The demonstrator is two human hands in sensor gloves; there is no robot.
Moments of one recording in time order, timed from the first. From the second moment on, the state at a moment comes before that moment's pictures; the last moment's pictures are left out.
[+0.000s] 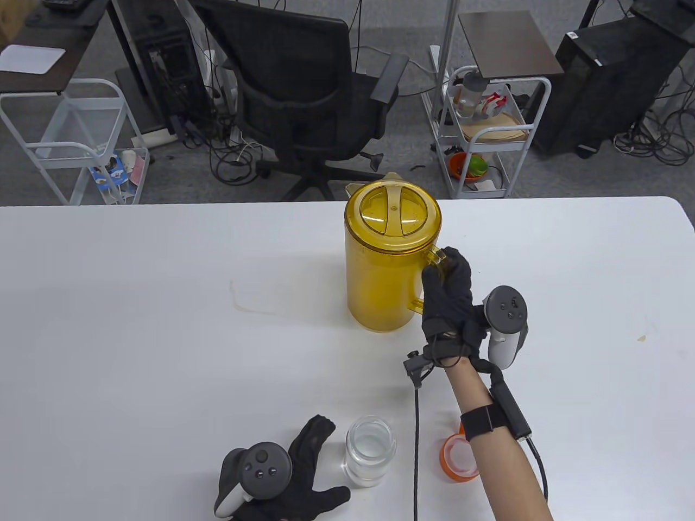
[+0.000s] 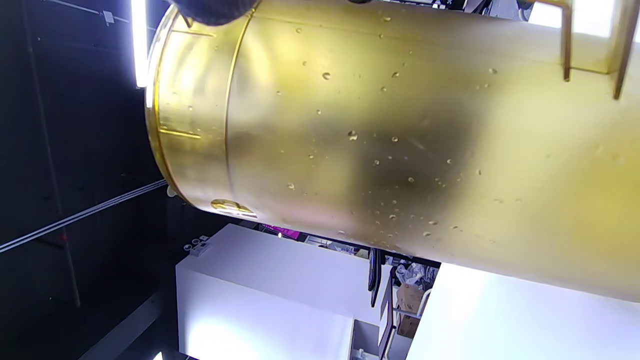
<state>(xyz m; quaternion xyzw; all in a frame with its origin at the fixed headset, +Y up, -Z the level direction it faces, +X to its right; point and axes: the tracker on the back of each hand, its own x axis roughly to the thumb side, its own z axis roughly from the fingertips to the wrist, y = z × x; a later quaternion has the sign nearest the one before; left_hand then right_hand) -0.159 -0.763 -0.177 -0.18 -0.24 0.37 0.88 0.159 -0.679 -0.366 0.06 -0.06 0.73 0.68</state>
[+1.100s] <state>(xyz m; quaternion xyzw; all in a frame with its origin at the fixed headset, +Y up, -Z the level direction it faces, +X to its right) -0.150 -0.764 -0.174 -0.19 -0.26 0.34 0.88 0.191 -0.691 -0.175 0.14 0.10 0.98 0.07</state>
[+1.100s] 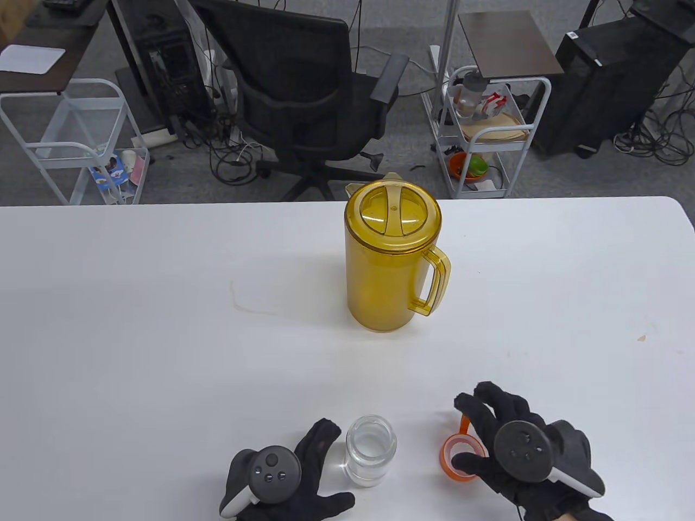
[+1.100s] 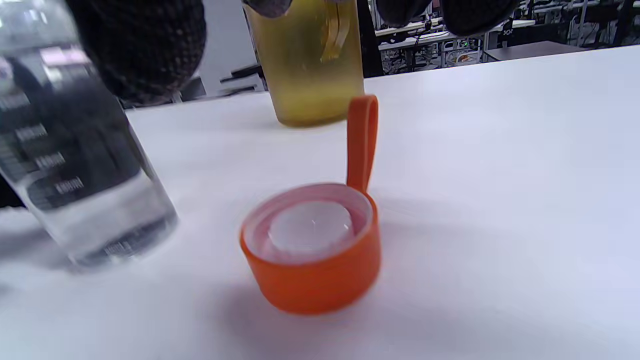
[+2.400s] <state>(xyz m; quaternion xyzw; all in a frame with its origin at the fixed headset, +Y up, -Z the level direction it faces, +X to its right) -0.152 -0.764 -0.175 -0.20 -0.26 0.34 0.88 0.160 -0.744 -0.157 0.17 0.21 0.96 0.02</state>
